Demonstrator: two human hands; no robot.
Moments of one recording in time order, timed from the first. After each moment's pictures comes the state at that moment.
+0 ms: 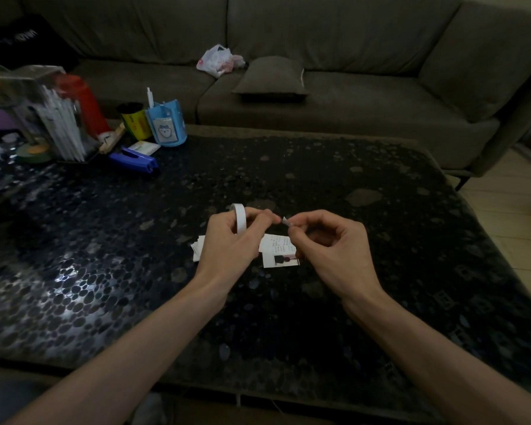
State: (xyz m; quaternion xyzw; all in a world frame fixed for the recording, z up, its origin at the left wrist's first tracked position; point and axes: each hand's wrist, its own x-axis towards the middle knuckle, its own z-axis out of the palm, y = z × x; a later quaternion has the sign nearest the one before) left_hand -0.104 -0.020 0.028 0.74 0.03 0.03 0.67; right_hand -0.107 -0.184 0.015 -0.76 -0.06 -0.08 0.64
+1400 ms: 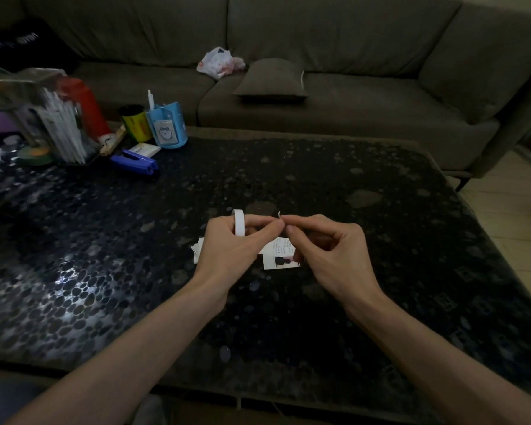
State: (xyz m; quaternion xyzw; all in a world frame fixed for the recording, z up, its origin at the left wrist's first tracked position) left_hand -0.109 -0.016 0.029 0.72 0.02 0.02 0.69; right_hand -0.109 -0.186 0.017 -0.76 -0.11 -0.07 0.64
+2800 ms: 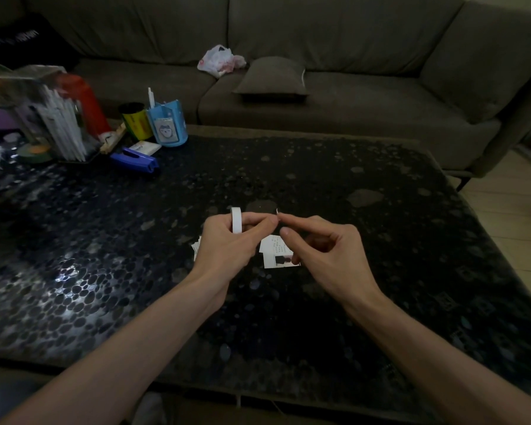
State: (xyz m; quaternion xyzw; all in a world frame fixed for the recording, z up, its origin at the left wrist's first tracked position) left_hand -0.106 -0.014 0.026 0.70 0.03 0.01 0.71; right_hand -0.110 -0.184 0.015 -0.76 -0.12 -0.05 0.63
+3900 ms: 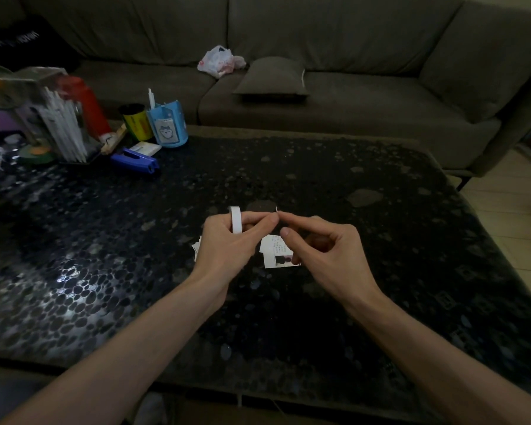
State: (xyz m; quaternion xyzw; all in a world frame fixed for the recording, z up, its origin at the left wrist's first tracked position) left_hand -0.103 -0.013 0.021 0.70 0.03 0.02 0.71; right_hand -0.111 -0.183 0.016 -0.76 -0.12 -0.05 0.64
